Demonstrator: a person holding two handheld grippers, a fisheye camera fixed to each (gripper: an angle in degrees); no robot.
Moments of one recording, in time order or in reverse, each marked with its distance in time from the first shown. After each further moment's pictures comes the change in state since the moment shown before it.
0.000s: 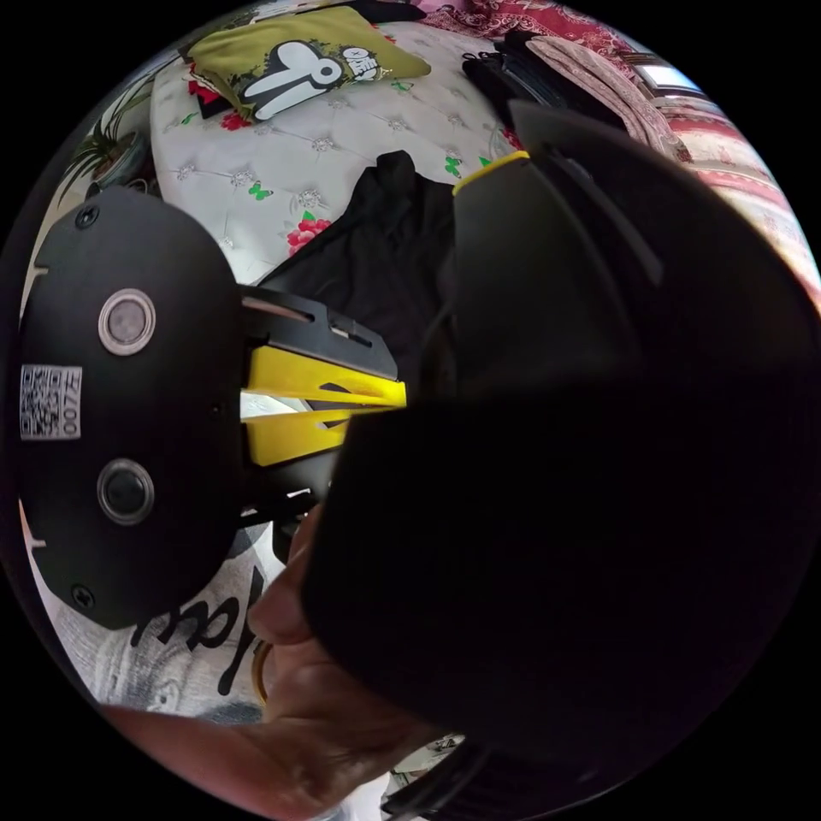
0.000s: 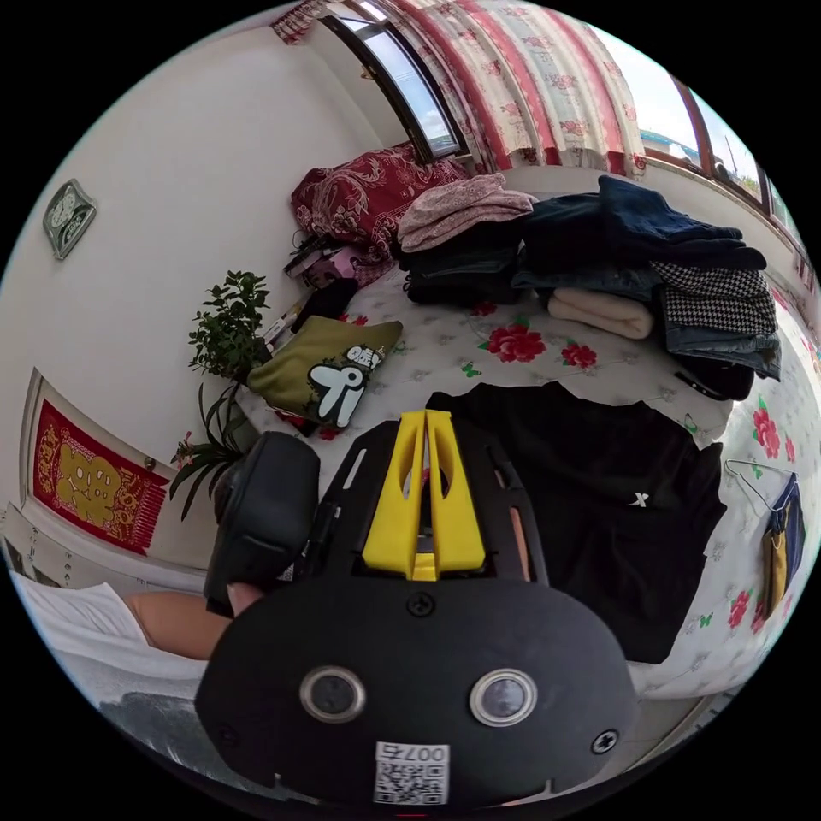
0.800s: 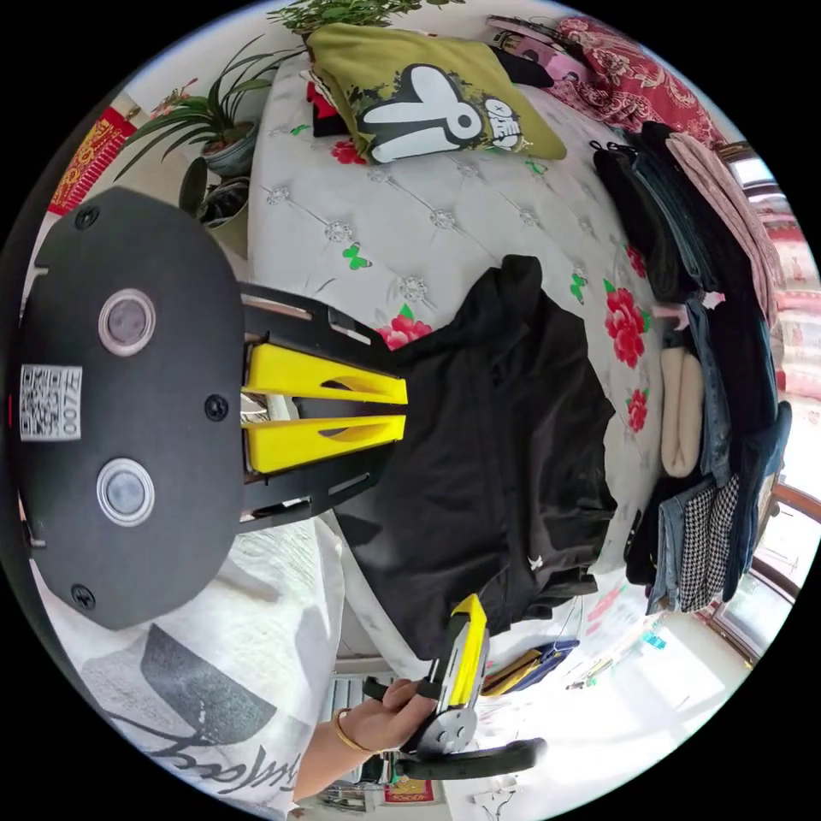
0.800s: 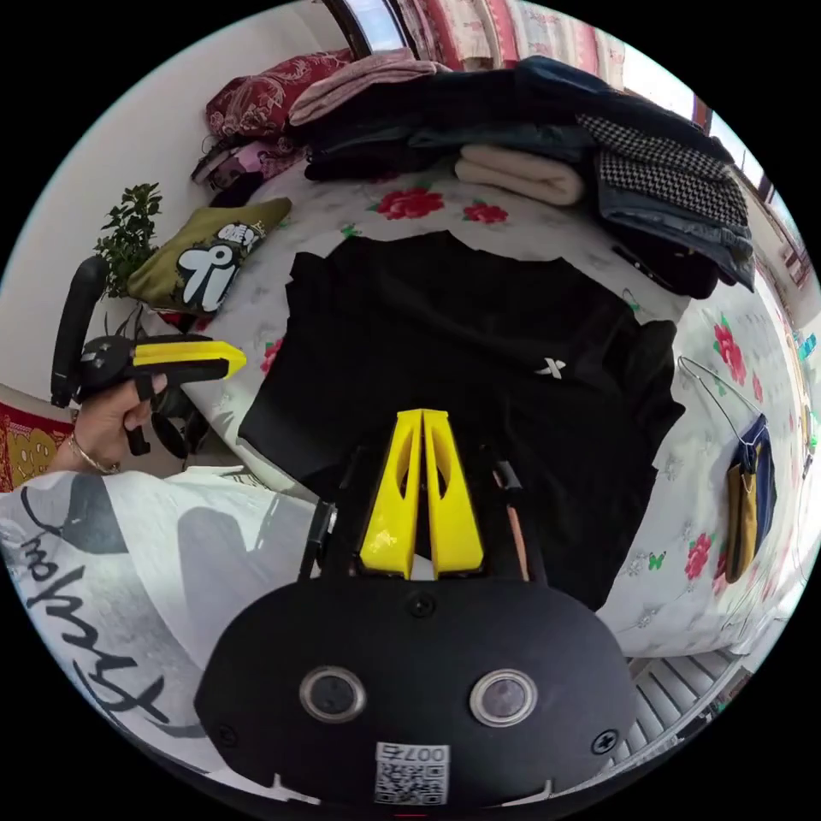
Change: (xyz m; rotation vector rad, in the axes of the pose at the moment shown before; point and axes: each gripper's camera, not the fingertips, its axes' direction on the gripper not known) left arm -0.089 0.004 0.054 -0.181 -0.266 -0.308; right arm 0.144 0.049 0.077 -0.375 0.216 0.043
